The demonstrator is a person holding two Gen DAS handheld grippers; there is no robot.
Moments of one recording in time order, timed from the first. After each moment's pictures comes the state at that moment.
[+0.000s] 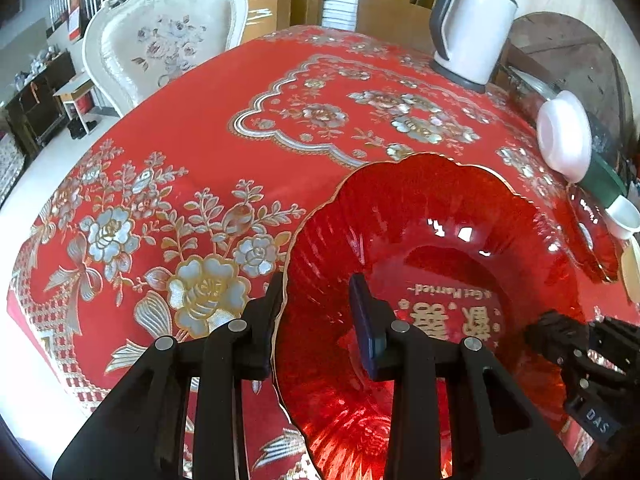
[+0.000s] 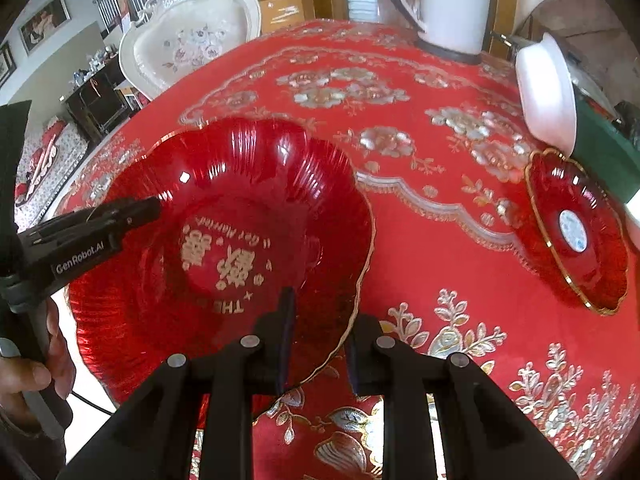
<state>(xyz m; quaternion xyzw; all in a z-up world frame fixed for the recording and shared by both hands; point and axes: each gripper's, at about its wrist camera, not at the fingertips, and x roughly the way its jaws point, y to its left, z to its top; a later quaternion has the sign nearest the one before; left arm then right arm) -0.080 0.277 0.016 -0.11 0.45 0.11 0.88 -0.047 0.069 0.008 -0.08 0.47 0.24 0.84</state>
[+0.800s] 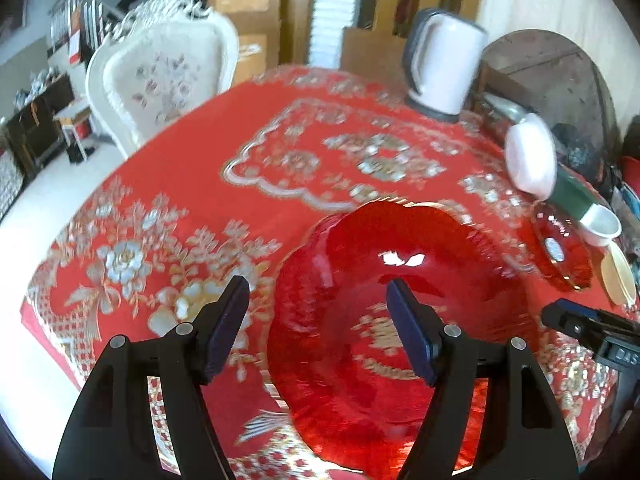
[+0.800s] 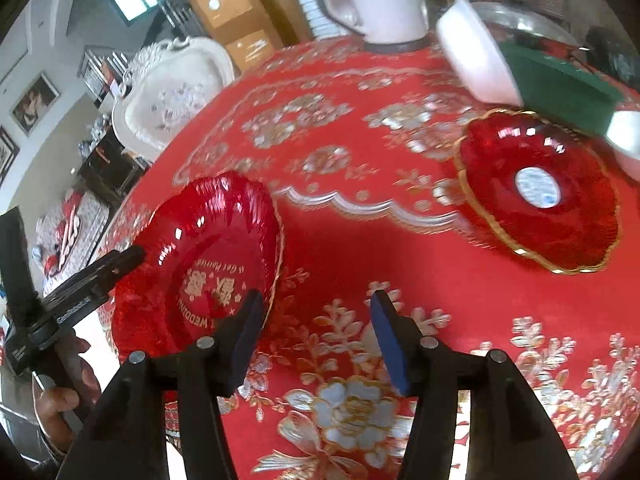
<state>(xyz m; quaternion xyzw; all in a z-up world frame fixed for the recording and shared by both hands) -0.100 0.247 0.066 -0.09 0.39 0.09 0.91 -0.040 -0.009 0.032 0.06 0.47 0.24 0.85</state>
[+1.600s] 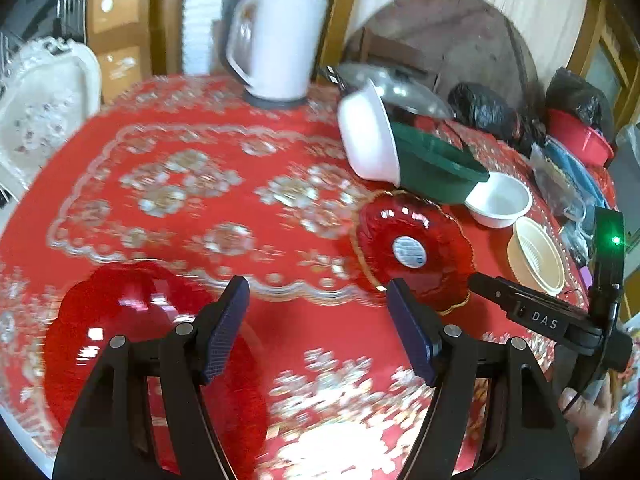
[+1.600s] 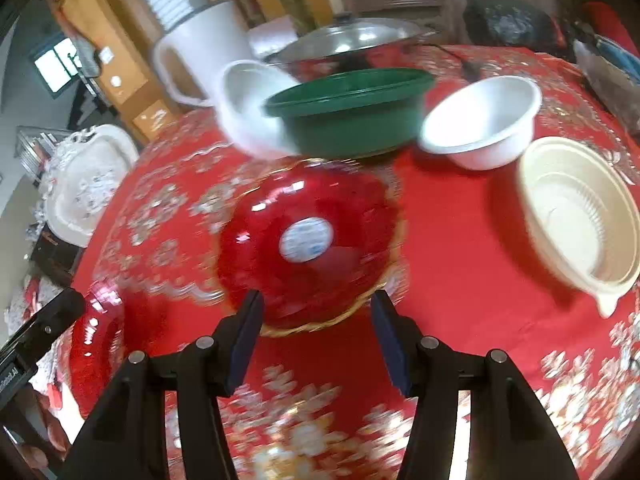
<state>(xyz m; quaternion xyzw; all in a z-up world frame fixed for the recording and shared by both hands) -0.012 0.077 0.095 -0.08 0.43 -0.07 0.90 -0.001 -0.169 0.046 0.13 0.45 0.10 0.88</state>
